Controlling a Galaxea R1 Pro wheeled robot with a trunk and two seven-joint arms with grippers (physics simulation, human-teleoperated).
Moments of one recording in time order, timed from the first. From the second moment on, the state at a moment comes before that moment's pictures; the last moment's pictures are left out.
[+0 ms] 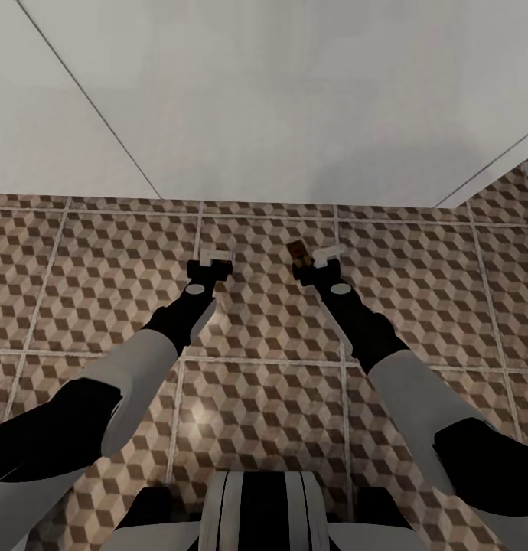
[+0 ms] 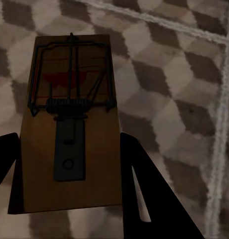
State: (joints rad) left arm -1.27 -0.14 -0.23 -0.40 0.02 -0.05 0.26; right arm -1.13 0.04 0.37 -0.80 -0.06 0.24 -0.15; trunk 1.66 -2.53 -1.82
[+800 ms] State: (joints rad) left arm -1.26 -0.14 -0.23 -0.40 0.02 -0.05 0.26; right arm -1.13 0.04 0.37 -0.78 -0.06 0.24 -0.17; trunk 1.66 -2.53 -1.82
